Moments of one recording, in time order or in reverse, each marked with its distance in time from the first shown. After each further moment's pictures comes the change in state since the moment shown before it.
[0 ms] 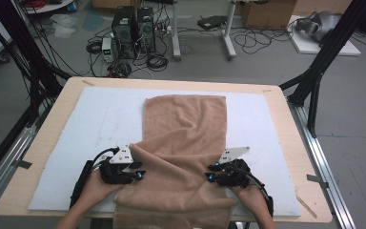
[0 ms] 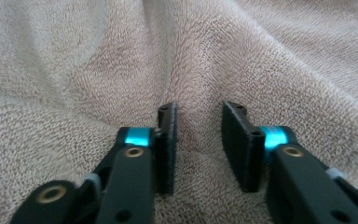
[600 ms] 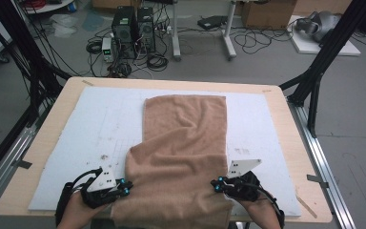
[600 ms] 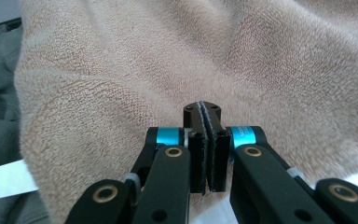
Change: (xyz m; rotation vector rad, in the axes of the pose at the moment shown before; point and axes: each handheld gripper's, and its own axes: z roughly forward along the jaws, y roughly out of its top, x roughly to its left) left arm -0.051 -0.033 -0.058 -0.079 0.036 0.037; right arm 0.034 -0.009 -0.037 -0.028 0.040 -0.056
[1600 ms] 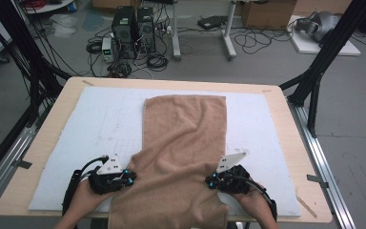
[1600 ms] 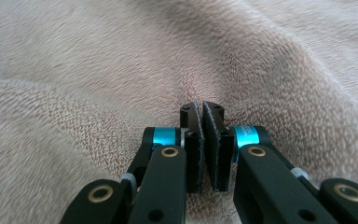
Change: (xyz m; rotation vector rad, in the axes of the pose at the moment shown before) left arm 0.033 0.008 0.035 0.069 -0.020 -0.054; right arm -0.011 0.009 0.026 0.104 0.038 -0.033
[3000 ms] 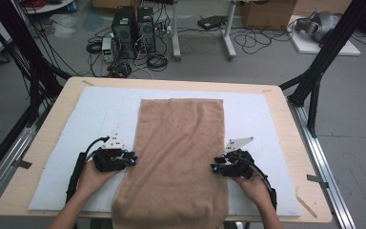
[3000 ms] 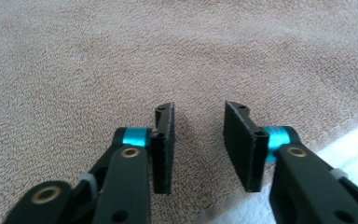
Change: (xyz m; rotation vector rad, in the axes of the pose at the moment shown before) left arm 0.056 0.017 0.025 -0.014 0.059 -0.094; right arm -0.055 -0.002 0.002 -0.039 -0.107 0.151
